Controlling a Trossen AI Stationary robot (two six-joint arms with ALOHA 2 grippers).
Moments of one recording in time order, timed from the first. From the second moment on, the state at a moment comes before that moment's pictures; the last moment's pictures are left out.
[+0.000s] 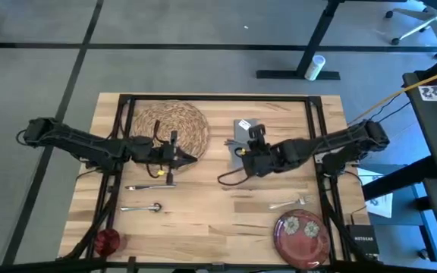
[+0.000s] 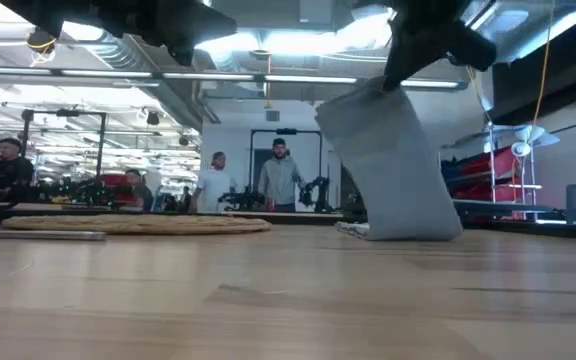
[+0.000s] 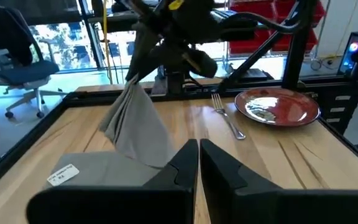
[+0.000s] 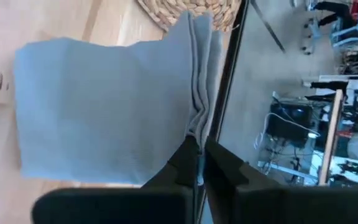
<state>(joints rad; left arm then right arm) -0.11 1.06 0.52 0.40 -0.13 0.07 0.19 1.52 1.26 -0.93 0.71 -0.35</state>
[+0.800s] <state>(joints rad) -0.11 1.06 0.52 0.40 -0.13 0.07 -0.22 1.51 1.00 -0.47 0.47 -0.61</state>
